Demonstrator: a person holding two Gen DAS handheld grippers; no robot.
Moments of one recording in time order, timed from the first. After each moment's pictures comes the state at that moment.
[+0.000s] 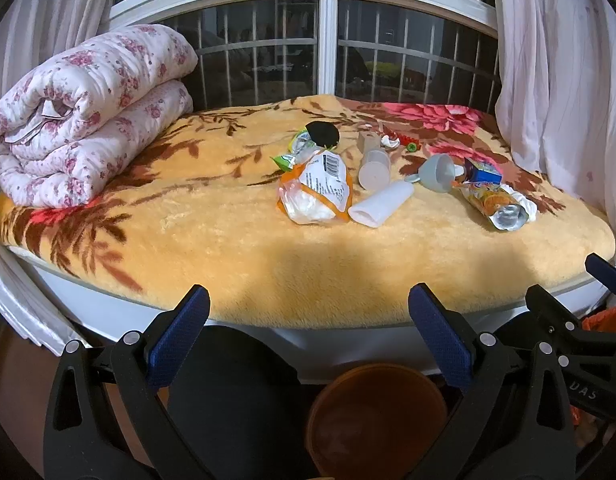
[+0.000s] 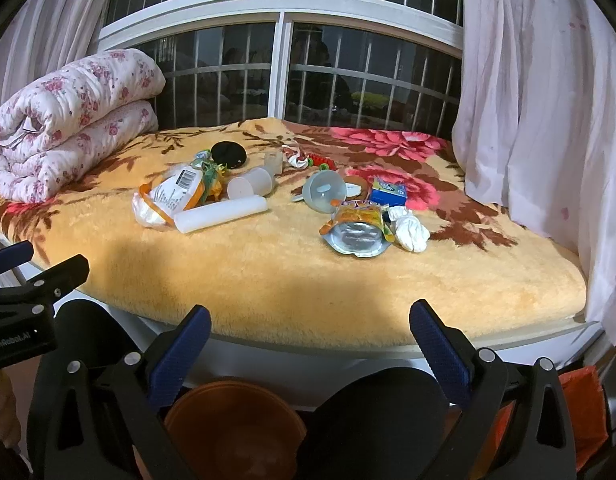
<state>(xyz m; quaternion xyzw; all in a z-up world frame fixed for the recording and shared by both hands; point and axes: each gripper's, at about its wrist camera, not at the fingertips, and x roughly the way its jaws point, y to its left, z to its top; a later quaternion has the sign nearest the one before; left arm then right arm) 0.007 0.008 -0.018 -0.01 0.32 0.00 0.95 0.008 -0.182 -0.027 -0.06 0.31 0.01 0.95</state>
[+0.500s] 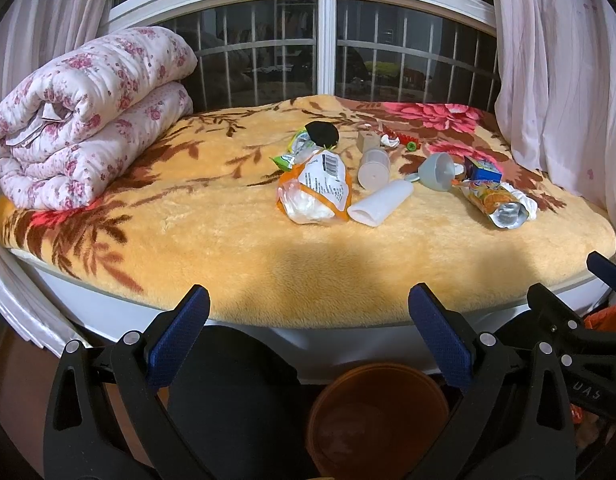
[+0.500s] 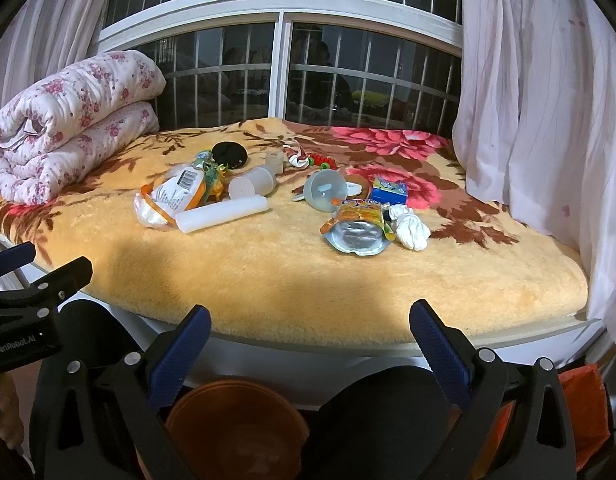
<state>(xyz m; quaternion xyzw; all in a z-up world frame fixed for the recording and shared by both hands) 0.008 0.007 -0.018 -0.01 0.33 0.00 0.95 0.007 -0.181 -0.028 -0.06 0.31 0.01 0.95</state>
